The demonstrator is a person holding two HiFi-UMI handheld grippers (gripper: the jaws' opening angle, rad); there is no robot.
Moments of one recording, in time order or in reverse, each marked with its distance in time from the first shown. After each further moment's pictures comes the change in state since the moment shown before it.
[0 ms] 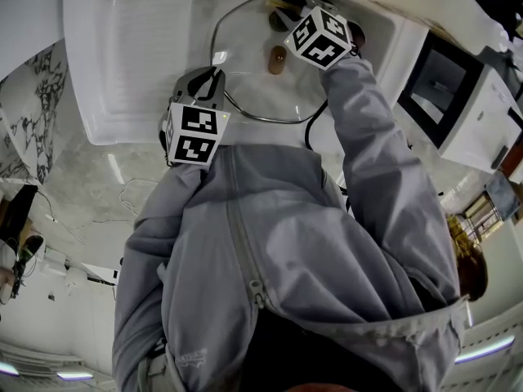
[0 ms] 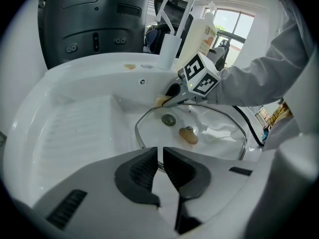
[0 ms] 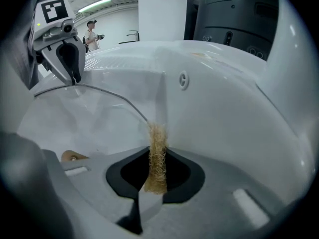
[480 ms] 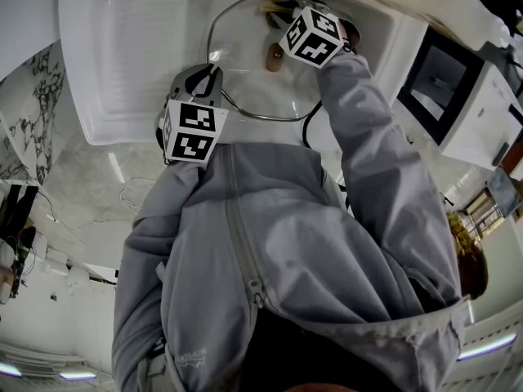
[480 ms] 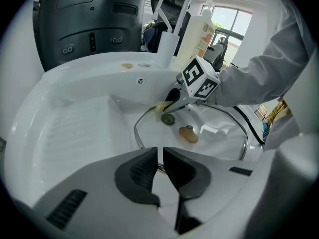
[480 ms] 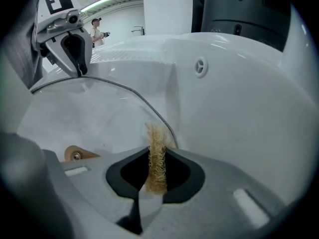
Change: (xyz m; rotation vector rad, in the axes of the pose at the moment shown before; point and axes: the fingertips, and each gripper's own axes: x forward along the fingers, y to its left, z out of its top) left arm 0.002 0.000 0.001 0.029 0.013 -0.002; right arm 0.013 0.020 -0.010 -0.025 0.035 0.066
